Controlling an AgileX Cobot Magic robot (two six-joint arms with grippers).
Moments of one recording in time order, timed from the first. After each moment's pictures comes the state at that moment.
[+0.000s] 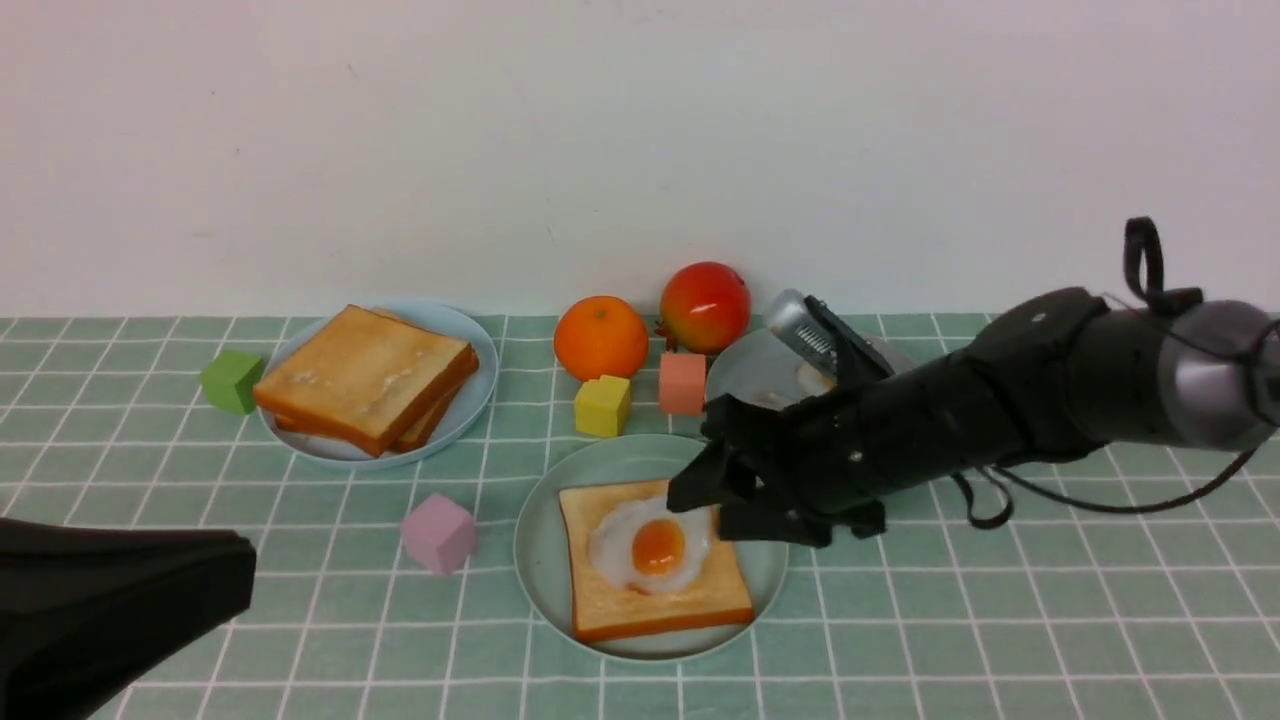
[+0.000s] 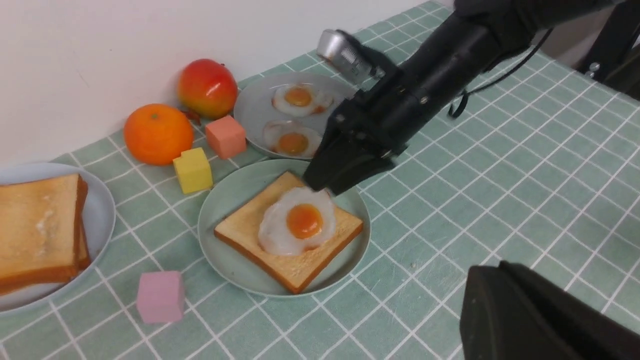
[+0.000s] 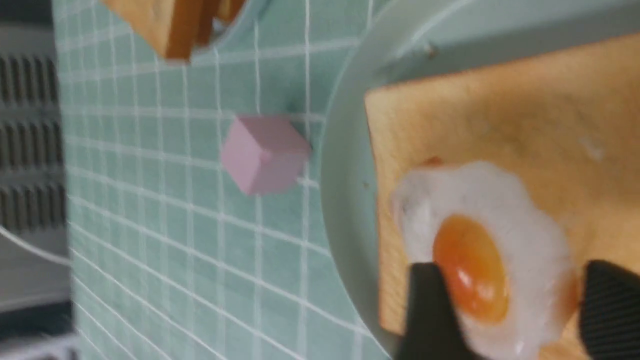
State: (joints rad) right arm 0.35 1.92 -1.18 1.18 0.64 -0.49; left arm -0.77 0.55 -0.75 0.01 0.63 -0.08
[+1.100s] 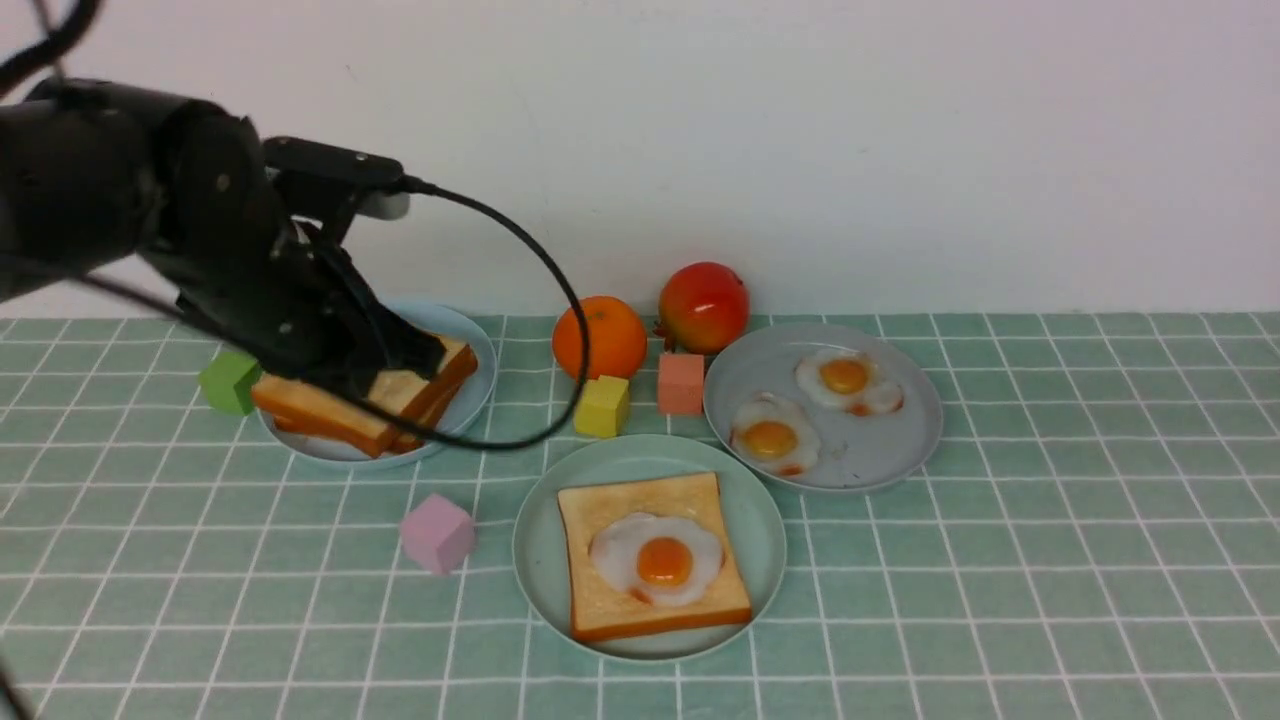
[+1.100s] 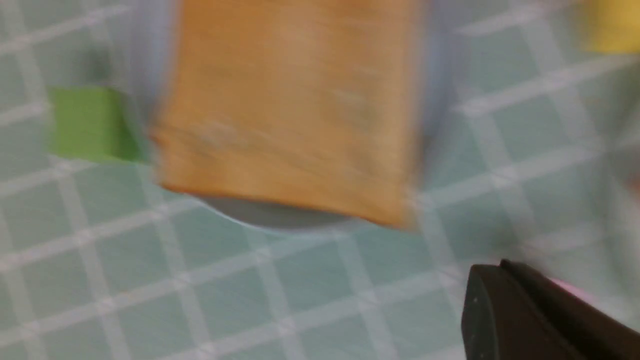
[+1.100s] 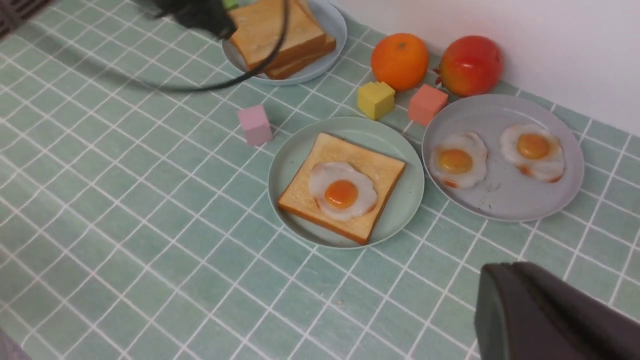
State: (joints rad) right arm 0.47 0.81 -1.18 0.19 1.03 -0.13; left arm -0.24 1.75 -1.37 0.10 0.71 0.02
